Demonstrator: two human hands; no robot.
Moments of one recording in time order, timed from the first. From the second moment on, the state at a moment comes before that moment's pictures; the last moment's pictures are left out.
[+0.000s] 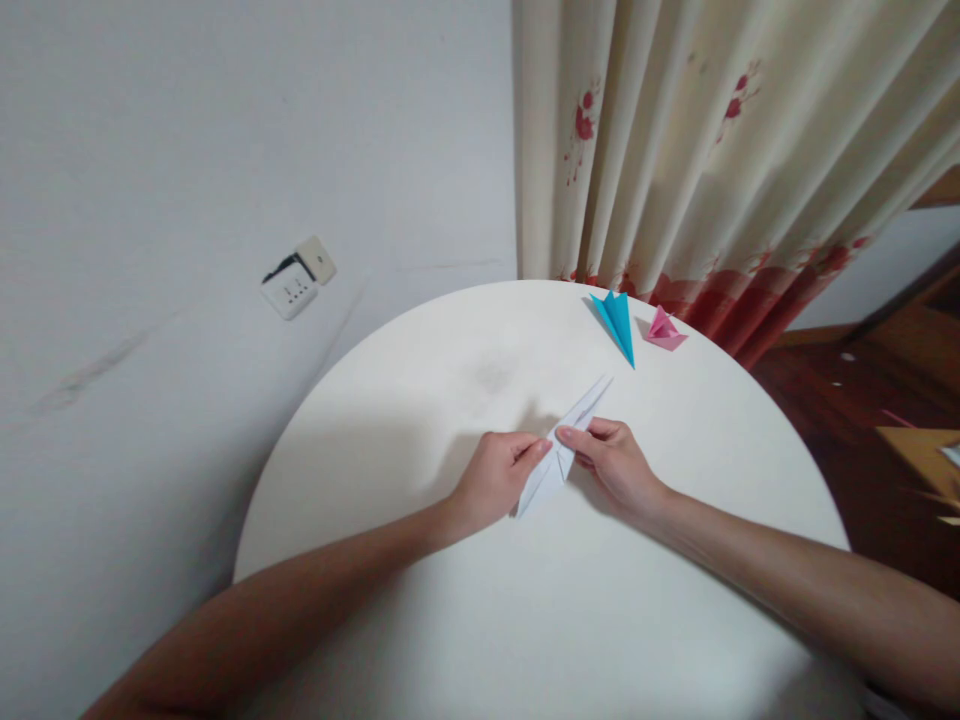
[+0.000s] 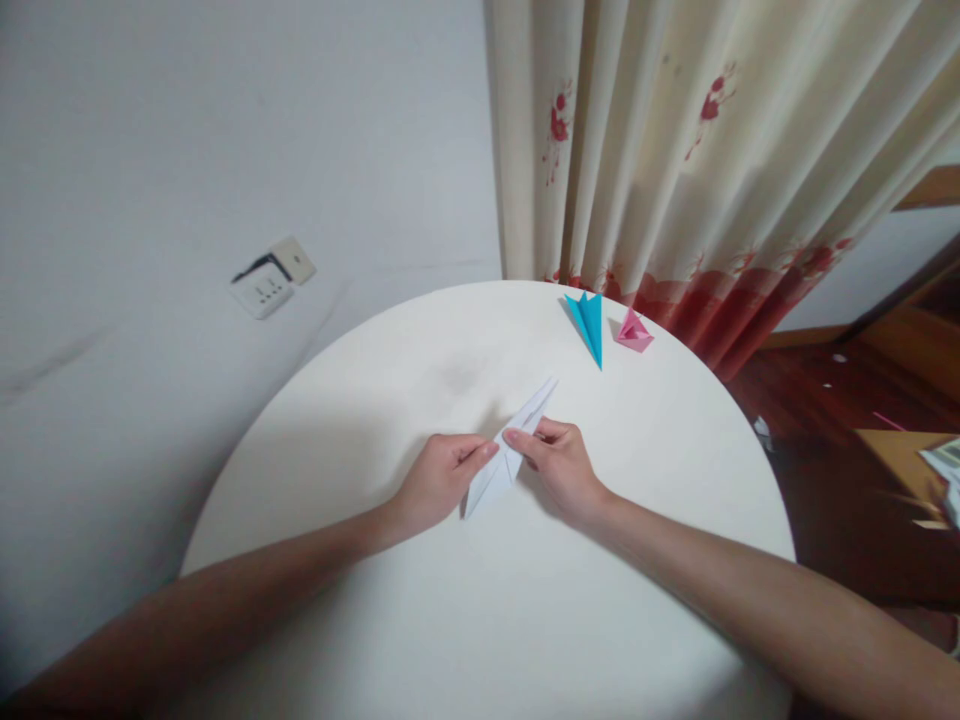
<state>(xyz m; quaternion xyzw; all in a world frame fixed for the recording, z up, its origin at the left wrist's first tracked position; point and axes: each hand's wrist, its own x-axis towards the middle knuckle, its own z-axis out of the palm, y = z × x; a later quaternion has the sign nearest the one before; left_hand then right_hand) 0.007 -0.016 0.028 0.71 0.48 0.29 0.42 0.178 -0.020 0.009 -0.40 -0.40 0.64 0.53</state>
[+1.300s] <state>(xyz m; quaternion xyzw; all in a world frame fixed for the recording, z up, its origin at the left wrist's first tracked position) 0.009 -0.030 0.031 0.78 0.42 0.37 0.30 0.177 -0.020 0.009 -0.30 -0.46 0.60 0.58</state>
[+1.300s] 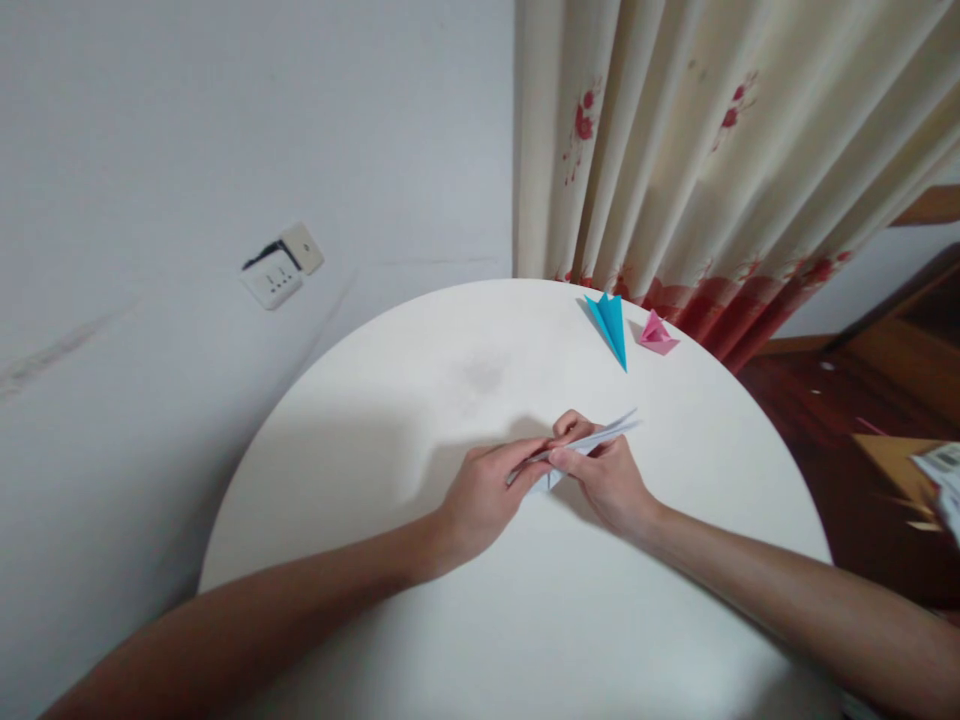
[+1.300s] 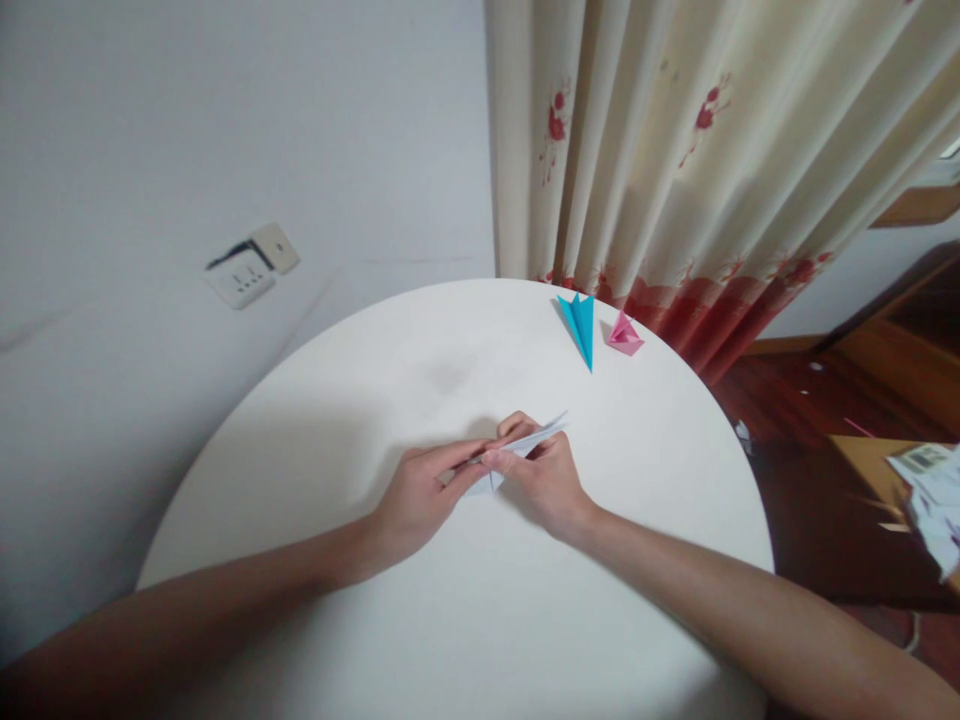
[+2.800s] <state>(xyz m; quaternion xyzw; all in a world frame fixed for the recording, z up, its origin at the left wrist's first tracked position) 0.008 -0.022 0.026 0.73 0.43 0.36 0.37 0.176 -0.024 0.017 -0.39 -0.50 0.55 0.55</state>
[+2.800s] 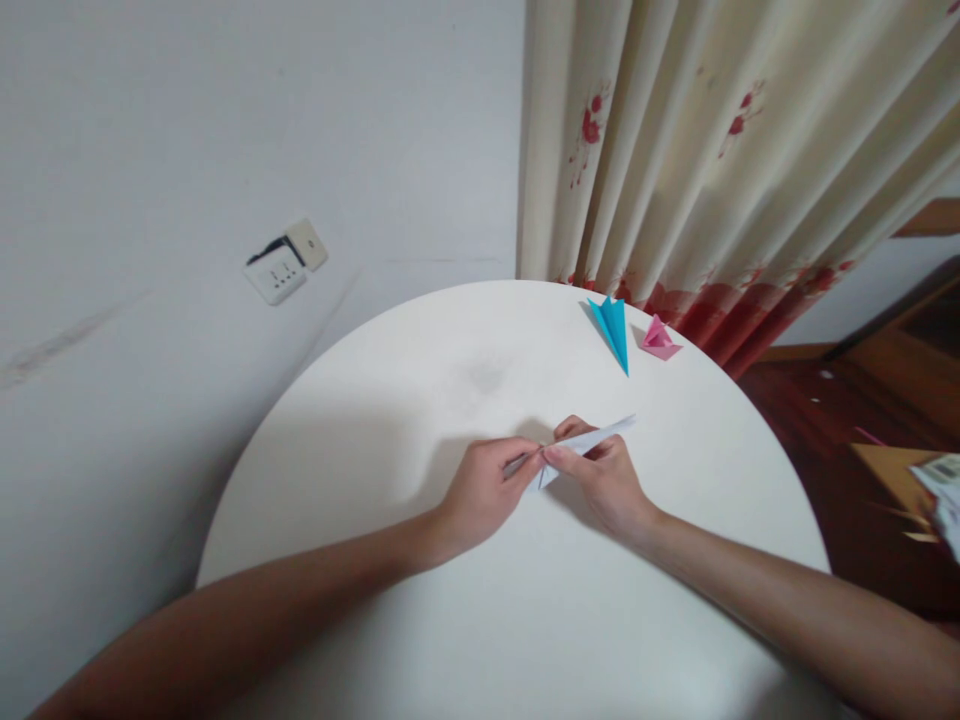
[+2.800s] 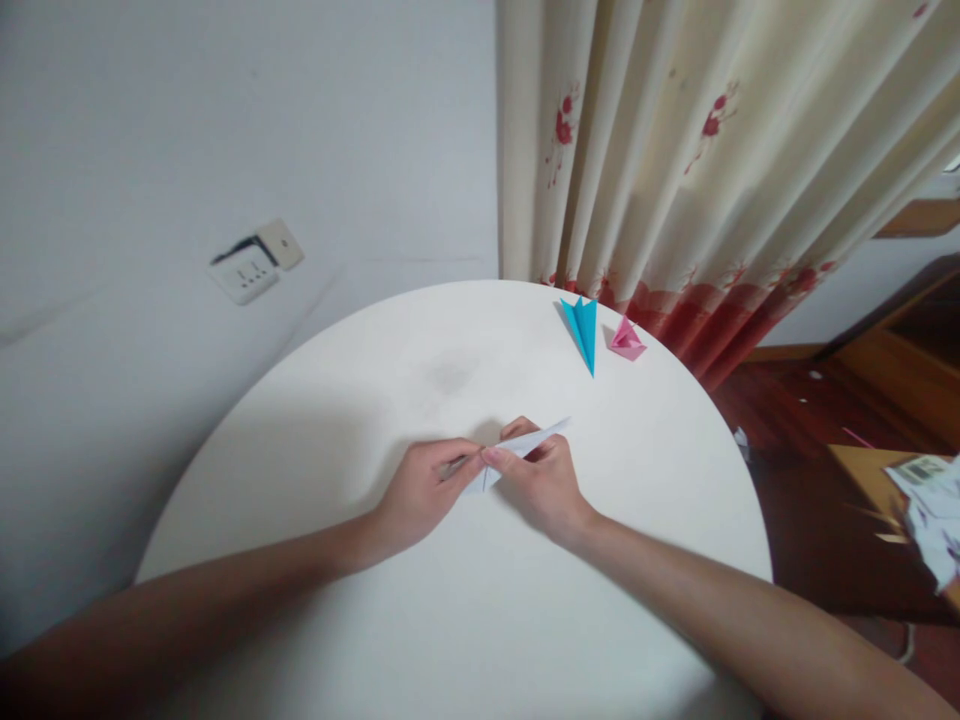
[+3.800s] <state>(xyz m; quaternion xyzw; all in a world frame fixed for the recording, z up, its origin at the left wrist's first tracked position) 0.003 -0.016 0.027 0.57 0.42 0.42 0.57 0.176 -0.020 0.031 -0.41 -0.55 0.59 0.43</state>
